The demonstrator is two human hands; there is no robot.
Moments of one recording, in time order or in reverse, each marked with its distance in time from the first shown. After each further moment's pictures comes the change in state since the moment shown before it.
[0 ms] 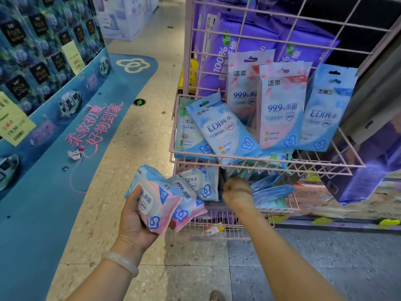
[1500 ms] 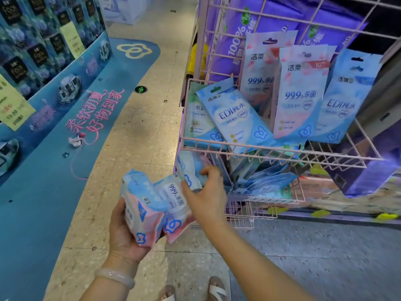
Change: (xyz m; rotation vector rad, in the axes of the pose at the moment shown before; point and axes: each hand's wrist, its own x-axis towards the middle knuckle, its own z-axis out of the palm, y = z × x) left_hand -0.021 -0.002 -0.045 -0.131 -0.164 -0.004; right_hand -0.069 -0.065 0.041 0.595 0.321 -0.214
